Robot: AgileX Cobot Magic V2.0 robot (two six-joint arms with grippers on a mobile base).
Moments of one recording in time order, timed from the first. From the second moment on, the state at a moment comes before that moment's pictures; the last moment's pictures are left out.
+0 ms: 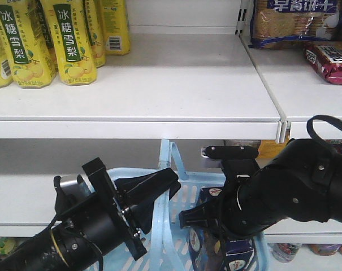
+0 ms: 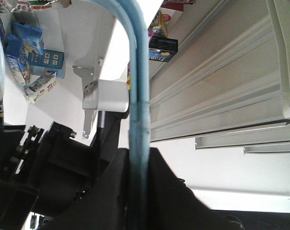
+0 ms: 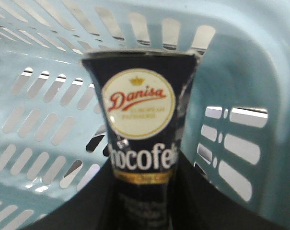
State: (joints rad) left arm -0.84 1.40 -0.40 0.08 -1.05 -1.86; right arm 0.70 1.45 -0.93 -0.04 0.79 0.61
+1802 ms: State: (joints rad) left arm -0.84 1.40 -0.40 0.07 -1.07 -1.87; right arm 0.70 0.75 -0.93 -0.09 0.63 0.59
